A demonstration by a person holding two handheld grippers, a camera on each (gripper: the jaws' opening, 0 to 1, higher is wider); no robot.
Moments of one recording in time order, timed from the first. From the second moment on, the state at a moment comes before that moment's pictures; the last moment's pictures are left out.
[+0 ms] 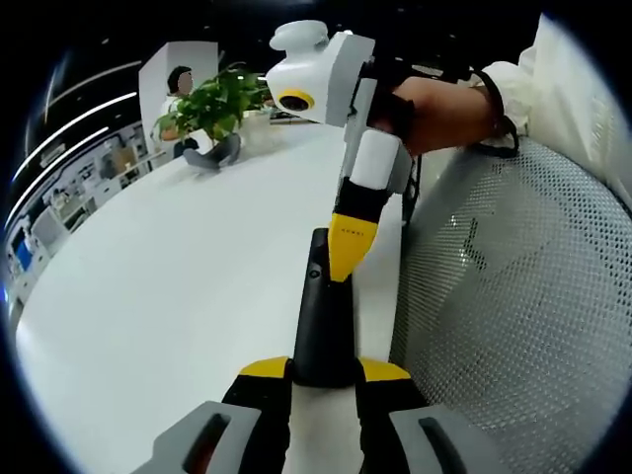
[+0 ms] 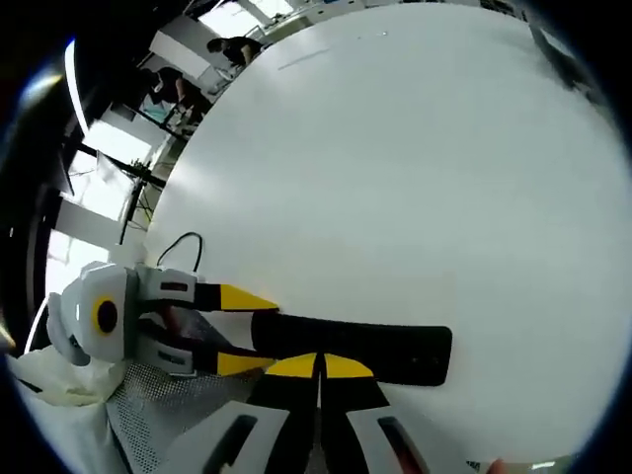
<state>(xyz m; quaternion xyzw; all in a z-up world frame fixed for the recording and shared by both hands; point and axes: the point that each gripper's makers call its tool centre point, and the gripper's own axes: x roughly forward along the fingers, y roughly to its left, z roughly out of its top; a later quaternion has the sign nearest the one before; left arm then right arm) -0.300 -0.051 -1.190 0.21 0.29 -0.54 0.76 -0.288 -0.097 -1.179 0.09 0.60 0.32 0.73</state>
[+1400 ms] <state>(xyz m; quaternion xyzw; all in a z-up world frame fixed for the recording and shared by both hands) -0.300 -0.053 -1.190 0.21 0.29 -0.54 0.76 -0.286 -0.089 -1.182 0.10 0.60 0.33 0.72</state>
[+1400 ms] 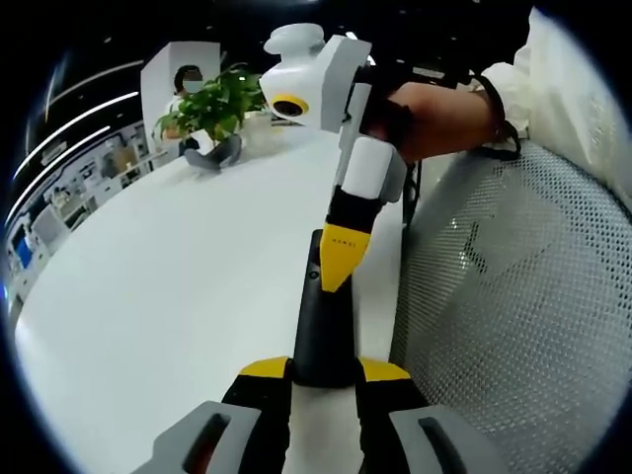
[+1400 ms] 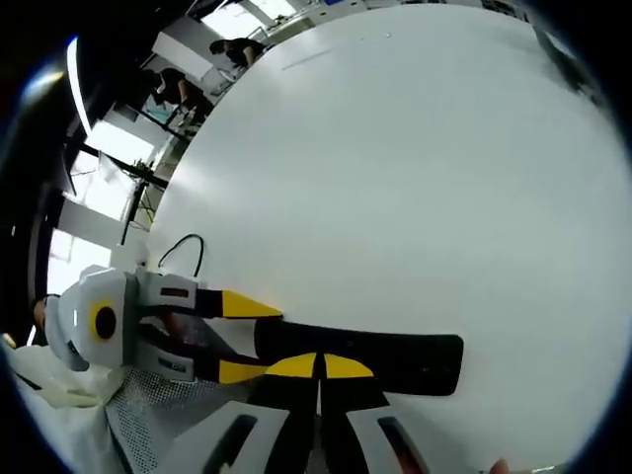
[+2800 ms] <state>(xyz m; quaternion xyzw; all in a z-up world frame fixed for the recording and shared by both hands) -0.299 -0.054 -1.190 0.20 0.29 -0.54 0.77 -0.285 -0.084 -1.181 0.03 0.58 0.35 0.74</state>
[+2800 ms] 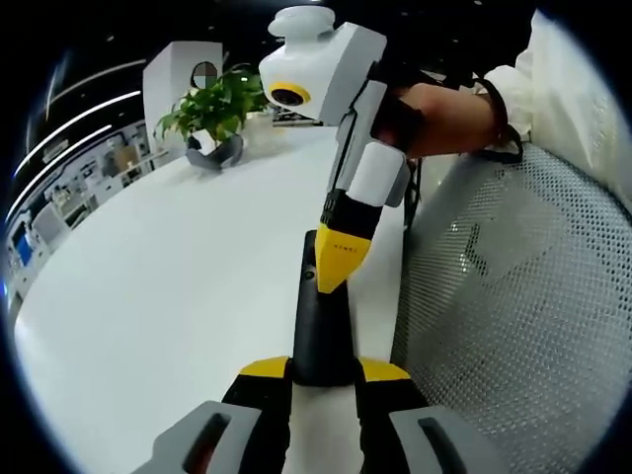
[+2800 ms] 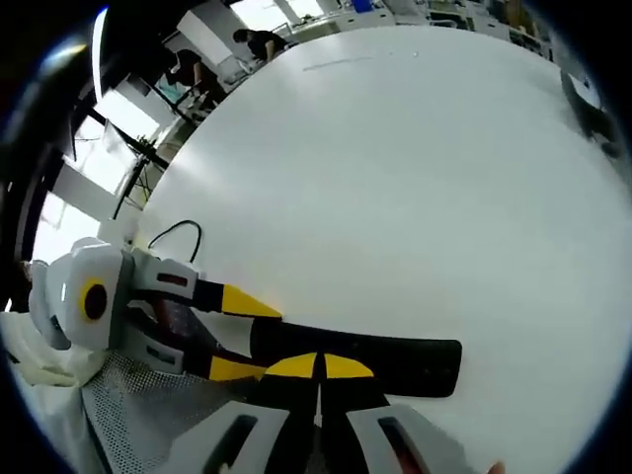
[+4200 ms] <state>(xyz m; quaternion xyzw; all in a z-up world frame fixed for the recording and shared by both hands) -0.299 -0.058 -1.190 0.20 0.30 -0.52 0.77 -0.263 -0.086 -1.166 -0.06 0.49 0.35 0.80</state>
